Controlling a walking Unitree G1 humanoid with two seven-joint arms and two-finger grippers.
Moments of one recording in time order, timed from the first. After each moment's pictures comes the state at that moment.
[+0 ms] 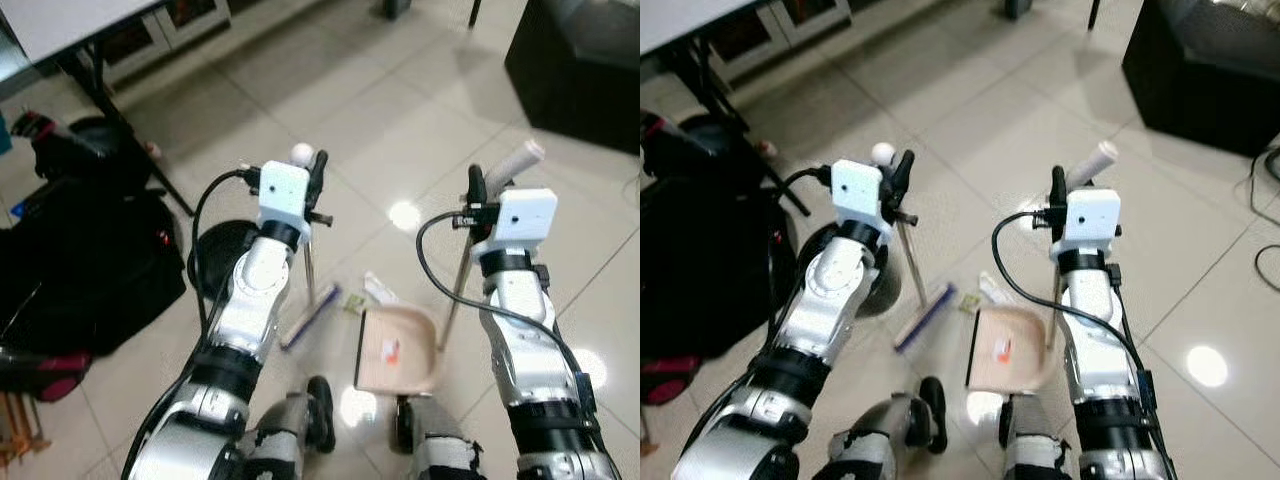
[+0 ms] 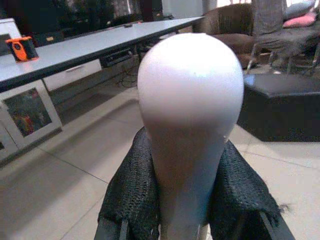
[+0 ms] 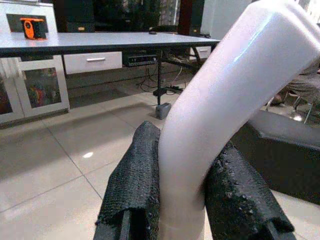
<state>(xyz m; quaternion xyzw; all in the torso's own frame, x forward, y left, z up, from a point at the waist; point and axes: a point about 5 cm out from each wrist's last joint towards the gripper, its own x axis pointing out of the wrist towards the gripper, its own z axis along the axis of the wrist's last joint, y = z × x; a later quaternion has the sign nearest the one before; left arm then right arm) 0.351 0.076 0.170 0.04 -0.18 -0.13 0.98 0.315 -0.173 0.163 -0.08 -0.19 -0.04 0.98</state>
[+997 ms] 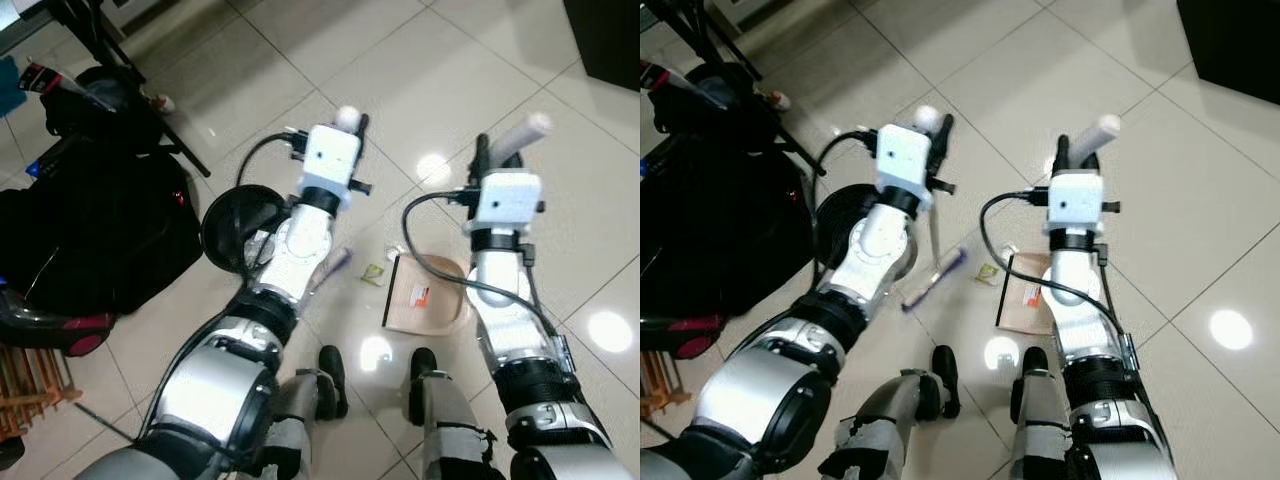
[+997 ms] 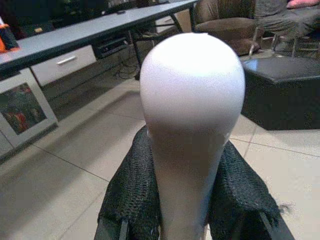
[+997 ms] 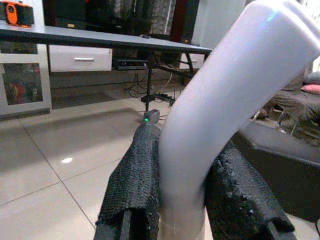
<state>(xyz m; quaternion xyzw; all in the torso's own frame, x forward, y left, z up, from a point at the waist) 0.371 0.027 0.198 0.04 -0.22 -0.16 0.96 0.334 -0.160 0.170 -0.13 -0.27 -0.09 0.95</state>
